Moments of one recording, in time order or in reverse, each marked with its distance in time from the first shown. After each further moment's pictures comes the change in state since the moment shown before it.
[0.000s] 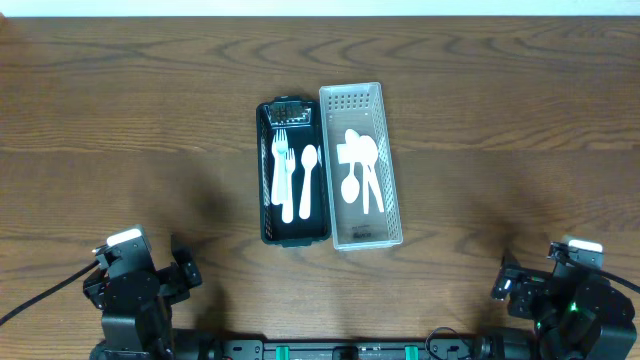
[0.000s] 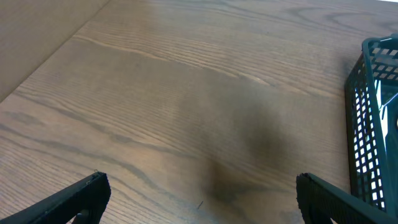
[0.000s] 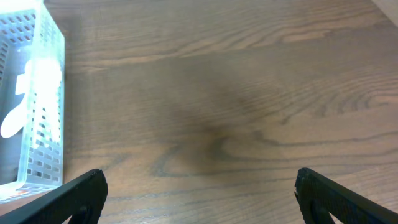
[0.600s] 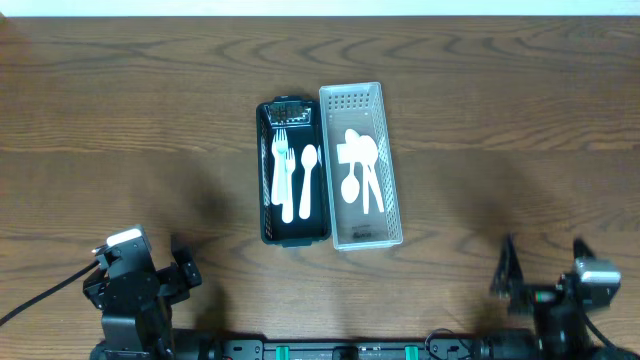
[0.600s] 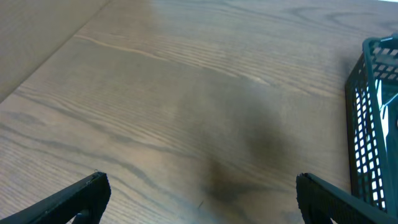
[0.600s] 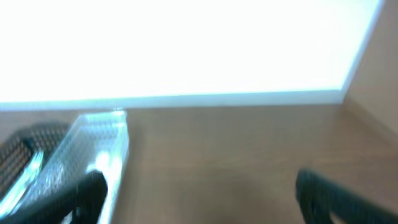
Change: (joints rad) left arm 0.000 -0.001 0.000 -0.002 -0.002 0.000; right arm 0.104 -0.258 -0.152 0.490 -0.081 -0.027
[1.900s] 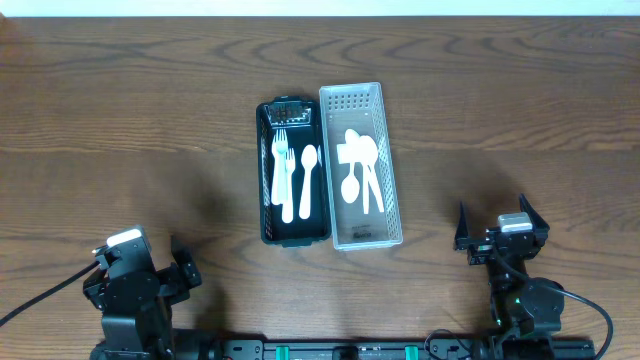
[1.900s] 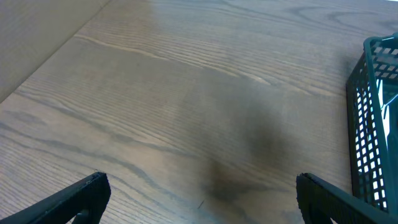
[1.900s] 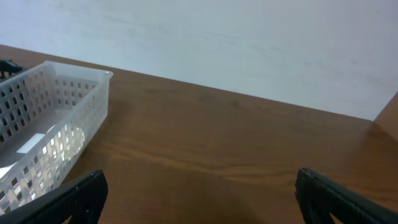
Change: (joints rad) left arm 0.000 -0.002 -0.002 0.000 0.000 0.000; right arm 0.040 0.000 -0.612 0.584 -0.023 -0.193
